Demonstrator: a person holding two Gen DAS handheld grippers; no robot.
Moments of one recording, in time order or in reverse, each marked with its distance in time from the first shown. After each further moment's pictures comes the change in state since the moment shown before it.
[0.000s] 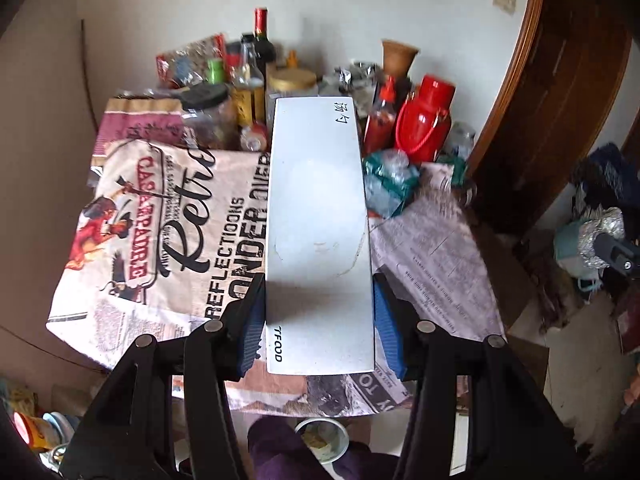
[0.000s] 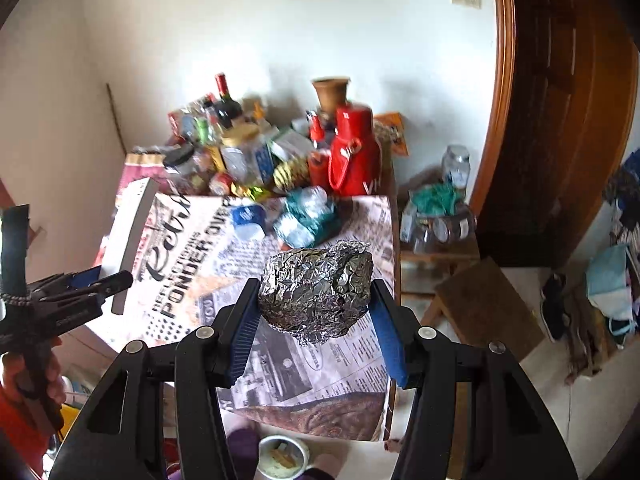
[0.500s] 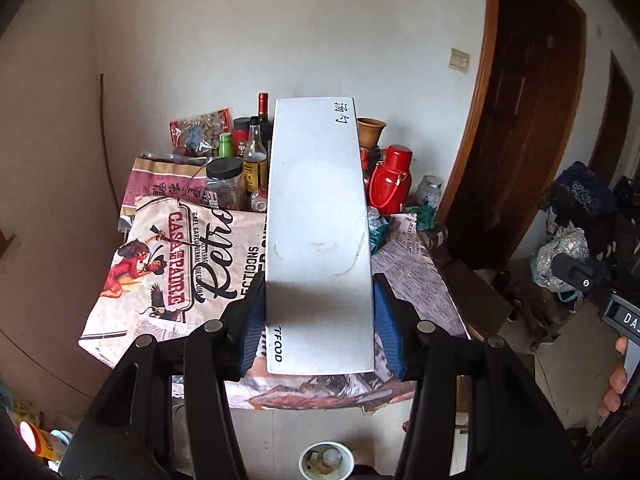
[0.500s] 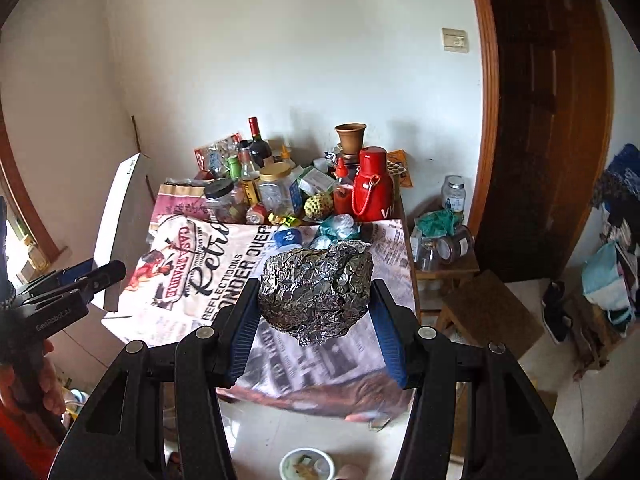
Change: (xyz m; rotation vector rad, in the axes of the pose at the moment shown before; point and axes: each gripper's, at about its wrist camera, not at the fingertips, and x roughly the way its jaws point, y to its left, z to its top) left arm -0.136 0.020 -0.043 0.063 -0.224 -0.065; right arm -0.099 0.072 -0.049 0.035 -0.144 -0.011
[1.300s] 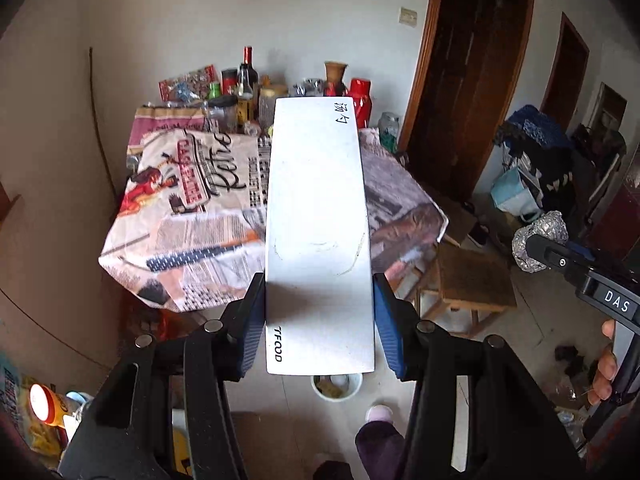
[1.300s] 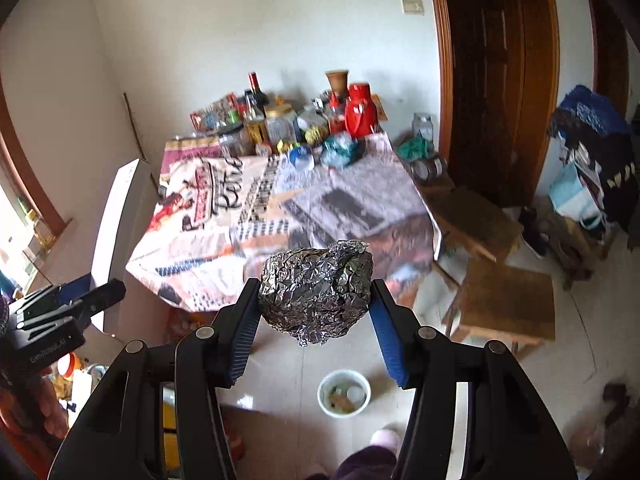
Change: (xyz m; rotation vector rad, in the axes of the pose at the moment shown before) left arm -0.125 0.060 -0.160 0.092 0.153 -0.136; right arm -0.095 0.093 -0.144 0.128 0.109 -0.110
